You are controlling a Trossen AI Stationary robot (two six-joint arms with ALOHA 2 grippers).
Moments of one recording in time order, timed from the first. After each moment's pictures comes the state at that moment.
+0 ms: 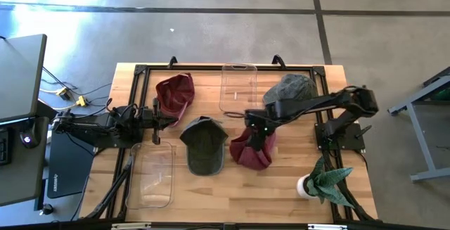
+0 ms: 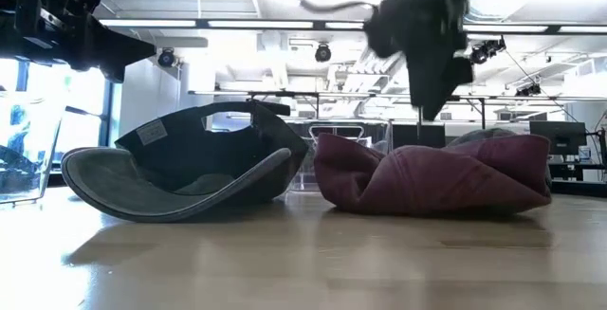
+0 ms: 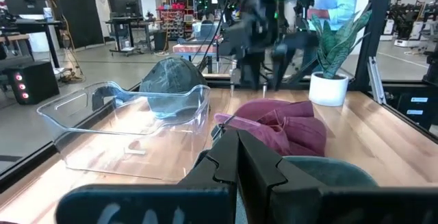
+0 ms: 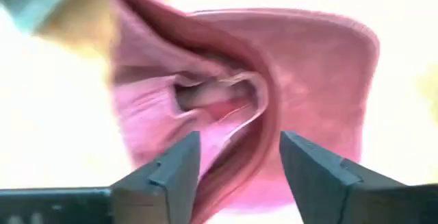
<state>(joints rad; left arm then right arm) -0.05 0.01 0.02 0.01 -0.16 0.01 0.05 1.60 1.21 -0.89 -0.11 0.74</state>
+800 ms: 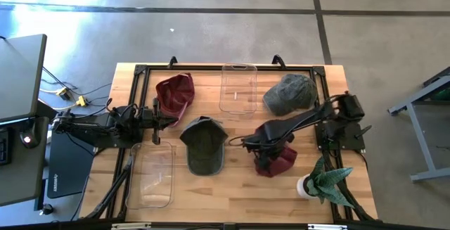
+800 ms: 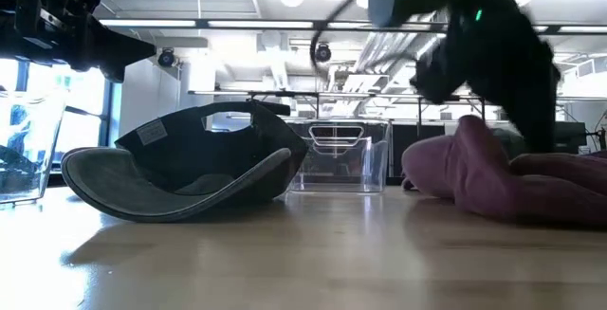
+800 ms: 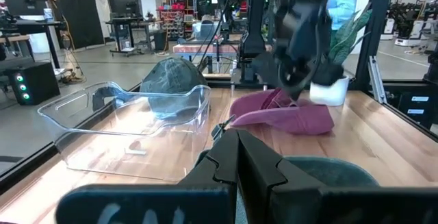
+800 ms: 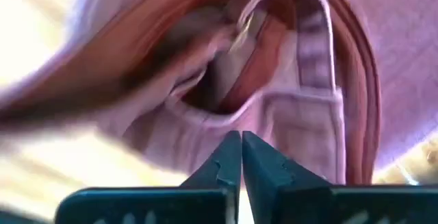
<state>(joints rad) -0.05 0.01 0.02 0.01 -0.16 0.02 0.21 1.78 1.22 -1.16 -0.24 0.97</state>
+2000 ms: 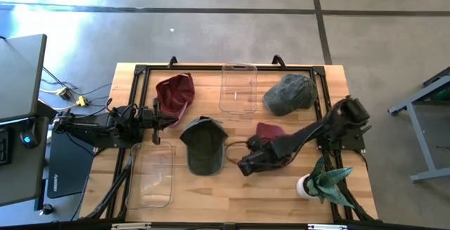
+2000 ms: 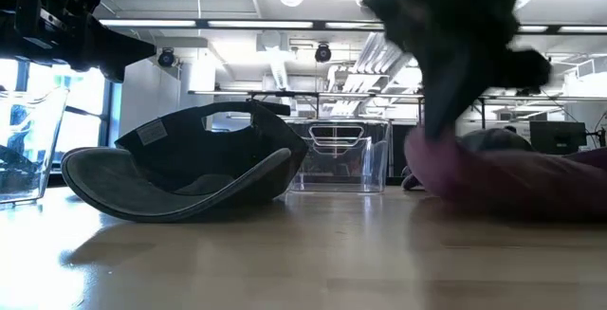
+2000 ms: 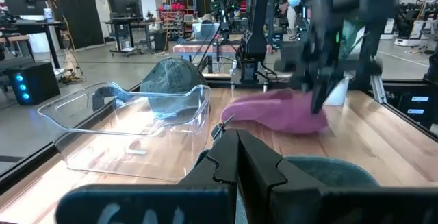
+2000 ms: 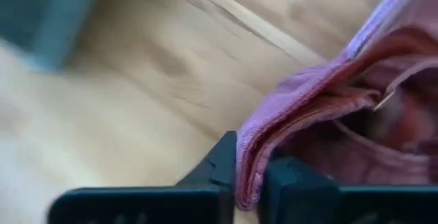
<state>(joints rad) -0.05 0.01 0.02 0.01 -0.16 0.02 0.39 1.75 1.25 -0.74 0.21 1.36</state>
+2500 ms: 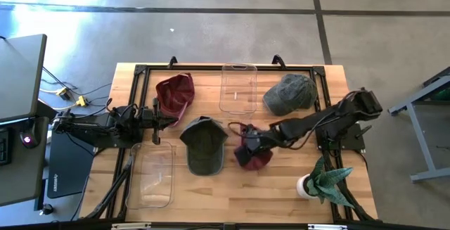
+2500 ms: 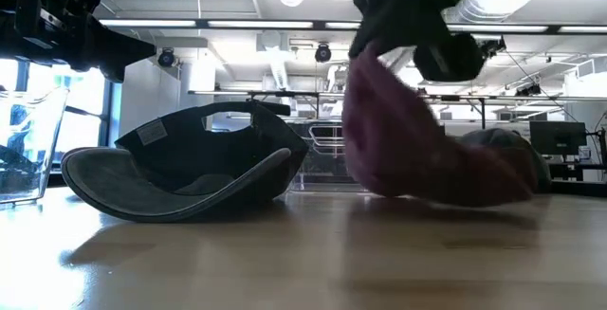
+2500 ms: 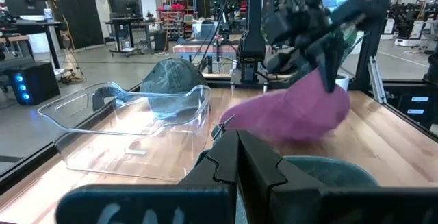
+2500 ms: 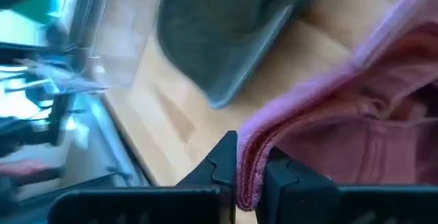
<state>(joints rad) -0.05 0.01 0.02 0.01 -0.16 0.02 0.27 1.62 1.07 -0.28 0.02 1.26</state>
